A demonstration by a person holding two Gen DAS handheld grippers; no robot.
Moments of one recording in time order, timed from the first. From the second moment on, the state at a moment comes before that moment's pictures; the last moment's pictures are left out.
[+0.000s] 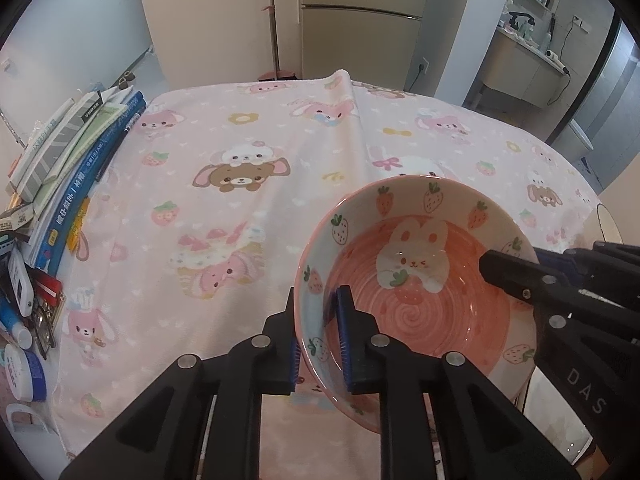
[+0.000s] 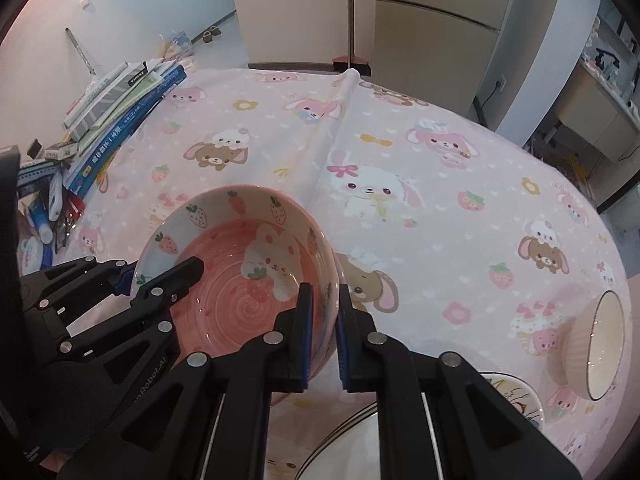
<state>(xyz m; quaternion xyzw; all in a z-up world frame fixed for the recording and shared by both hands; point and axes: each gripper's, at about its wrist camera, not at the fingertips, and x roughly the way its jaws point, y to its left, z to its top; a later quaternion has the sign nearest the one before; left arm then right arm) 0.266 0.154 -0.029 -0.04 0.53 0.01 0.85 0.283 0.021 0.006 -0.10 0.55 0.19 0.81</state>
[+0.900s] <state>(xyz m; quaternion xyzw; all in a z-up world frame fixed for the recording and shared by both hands) 0.257 0.155 -0.007 -0.02 0.50 0.02 0.87 0.281 0.013 0.010 -0.10 0.55 0.20 0.81</state>
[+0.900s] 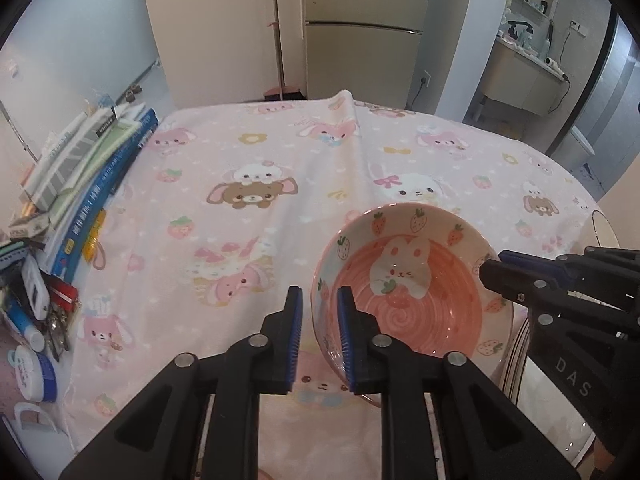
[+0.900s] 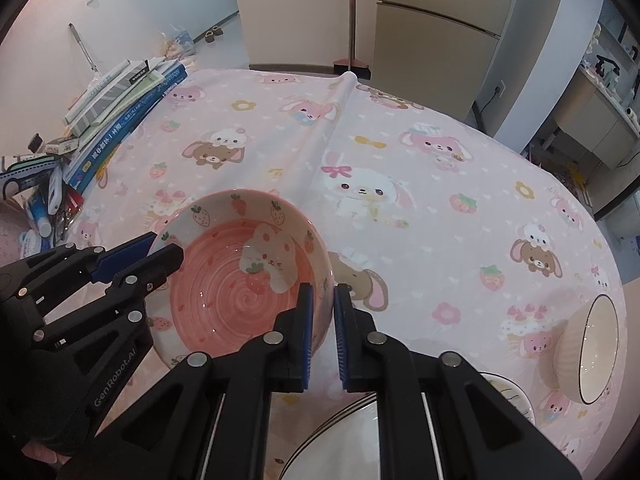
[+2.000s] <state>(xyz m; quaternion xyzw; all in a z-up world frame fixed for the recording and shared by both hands) 0.148 0.128 0.153 -0.05 0.30 -0.01 0.95 0.219 -0.052 0.120 -0.05 0.41 0.22 0.89</state>
